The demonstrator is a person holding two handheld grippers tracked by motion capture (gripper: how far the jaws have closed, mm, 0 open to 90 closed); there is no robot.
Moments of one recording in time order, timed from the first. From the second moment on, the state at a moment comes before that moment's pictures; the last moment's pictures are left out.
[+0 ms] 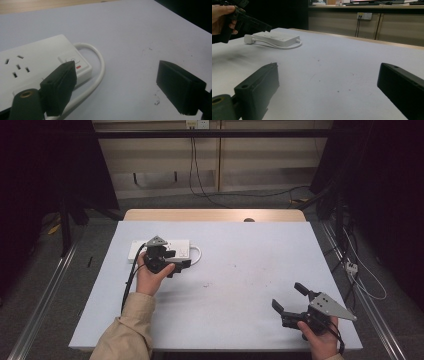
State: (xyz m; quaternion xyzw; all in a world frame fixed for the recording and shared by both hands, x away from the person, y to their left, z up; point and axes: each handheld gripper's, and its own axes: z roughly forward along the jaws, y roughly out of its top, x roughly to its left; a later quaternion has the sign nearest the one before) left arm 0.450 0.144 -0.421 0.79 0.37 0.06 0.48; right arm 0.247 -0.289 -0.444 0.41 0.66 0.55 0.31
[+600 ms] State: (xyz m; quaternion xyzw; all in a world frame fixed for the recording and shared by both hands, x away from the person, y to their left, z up) left arm 0.424 0.158 -0.418 0.79 0.35 0.06 0.50; right arm 0.247 -0.289 -0.444 0.41 0.66 0.55 0.31
